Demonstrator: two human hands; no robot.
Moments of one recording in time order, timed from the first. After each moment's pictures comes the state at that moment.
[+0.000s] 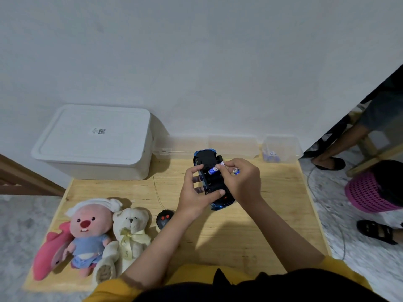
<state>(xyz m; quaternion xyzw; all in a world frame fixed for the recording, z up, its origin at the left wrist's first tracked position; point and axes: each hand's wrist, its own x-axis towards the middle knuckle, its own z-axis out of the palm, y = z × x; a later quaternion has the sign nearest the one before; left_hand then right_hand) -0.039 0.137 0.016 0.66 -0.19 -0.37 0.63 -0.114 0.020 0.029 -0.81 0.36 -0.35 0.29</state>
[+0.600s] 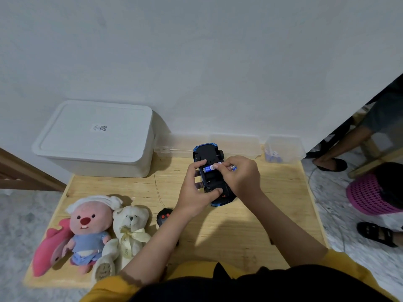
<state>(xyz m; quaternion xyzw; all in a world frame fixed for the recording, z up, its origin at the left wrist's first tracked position) -0.031 0.137 0.021 0.67 -0.23 -0.35 0.61 -0.100 0.013 0.033 -0.83 0.37 -0.26 0.32</state>
